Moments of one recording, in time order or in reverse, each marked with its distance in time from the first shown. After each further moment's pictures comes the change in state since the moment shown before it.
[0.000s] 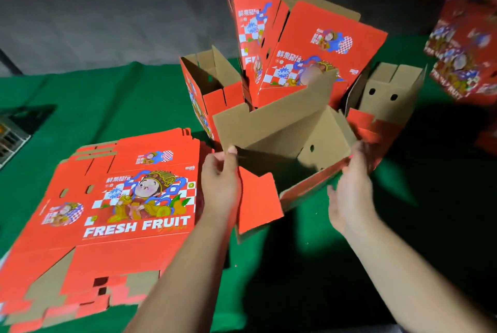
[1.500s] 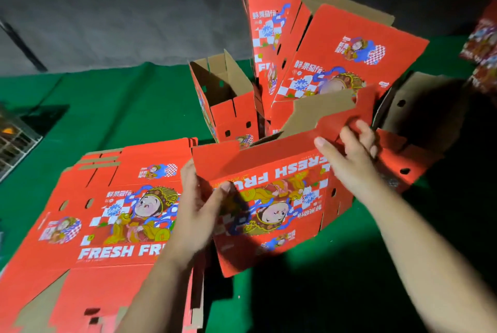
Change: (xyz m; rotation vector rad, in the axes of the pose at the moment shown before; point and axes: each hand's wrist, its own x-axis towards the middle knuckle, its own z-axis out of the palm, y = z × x) left_hand 0.044 -0.011 -0.049 0.181 -0.271 0.286; right_hand 0.134 0.012 0.024 -0.946 -0.343 -0.412
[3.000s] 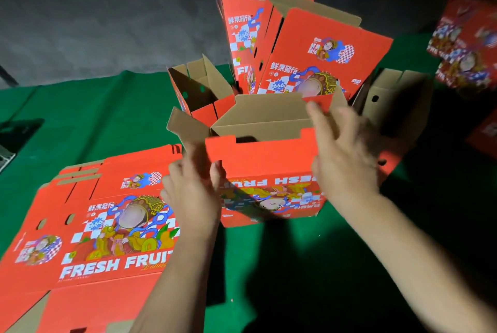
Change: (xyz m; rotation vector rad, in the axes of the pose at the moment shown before) left_hand 0.031 0.012 0.041 0.804 0.358 -0.017; right_hand -0.036 -0.041 -0.019 -0.630 0.277 -0.232
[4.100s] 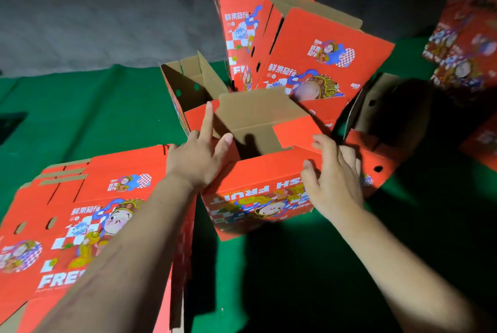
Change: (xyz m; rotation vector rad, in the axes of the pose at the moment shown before) left_hand 0.083 0.023 0.016 0.186 -0.472 0.324; right_hand -0.006 0.024 0.046 0.223 -0.037 -0.004
